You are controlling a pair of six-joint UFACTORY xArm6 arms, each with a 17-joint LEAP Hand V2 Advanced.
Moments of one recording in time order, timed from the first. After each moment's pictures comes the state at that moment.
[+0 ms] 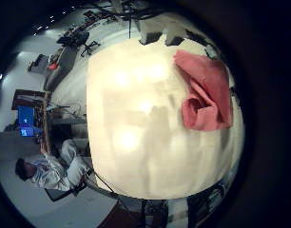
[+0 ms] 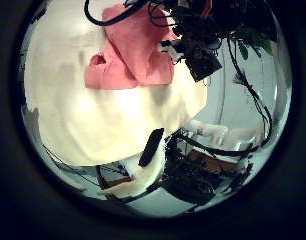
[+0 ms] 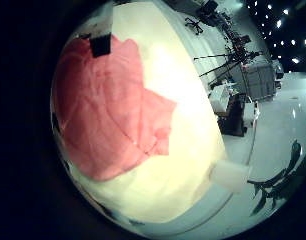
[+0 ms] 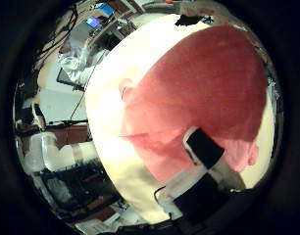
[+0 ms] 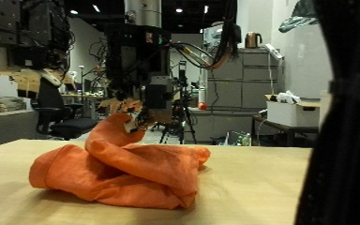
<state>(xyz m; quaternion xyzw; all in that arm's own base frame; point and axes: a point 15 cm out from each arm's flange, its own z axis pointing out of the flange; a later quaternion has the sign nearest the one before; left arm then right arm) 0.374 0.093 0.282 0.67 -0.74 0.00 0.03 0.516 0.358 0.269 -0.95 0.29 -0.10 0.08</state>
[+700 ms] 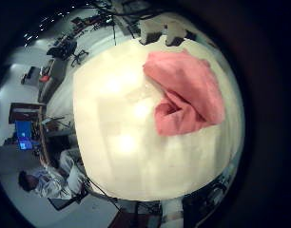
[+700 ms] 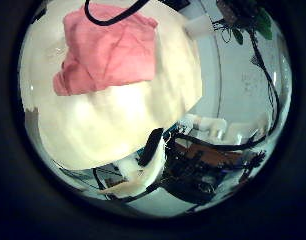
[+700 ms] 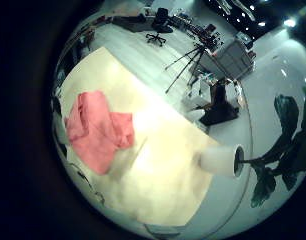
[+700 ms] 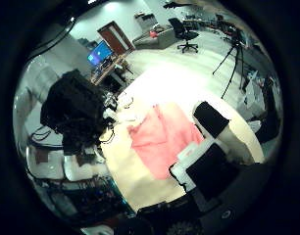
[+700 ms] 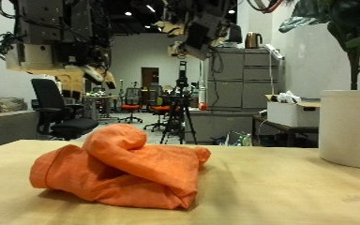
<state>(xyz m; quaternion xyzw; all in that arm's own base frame) 0.377 -0.007 0.279 0.60 -0.80 0.01 0.05 0.547 0.205 0.429 -0.87 0.44 -0.12 0.17</state>
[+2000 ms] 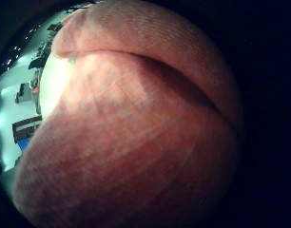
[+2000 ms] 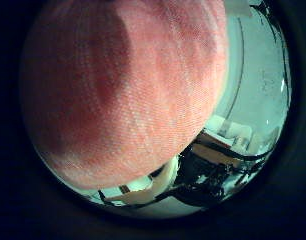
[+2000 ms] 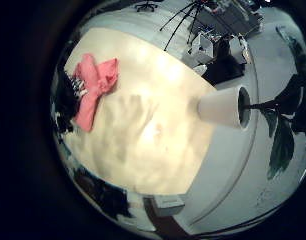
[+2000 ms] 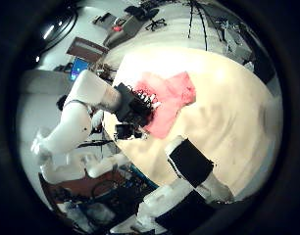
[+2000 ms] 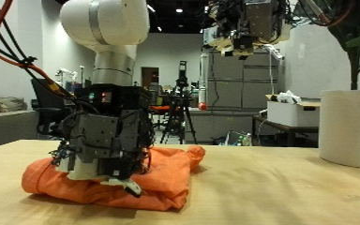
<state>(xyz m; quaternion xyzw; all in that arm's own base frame) 0.401 -0.044 0.111 0.57 -0.81 -0.10 0.07 0.501 0.124 0.383 -0.84 0.53 0.00 0.07</state>
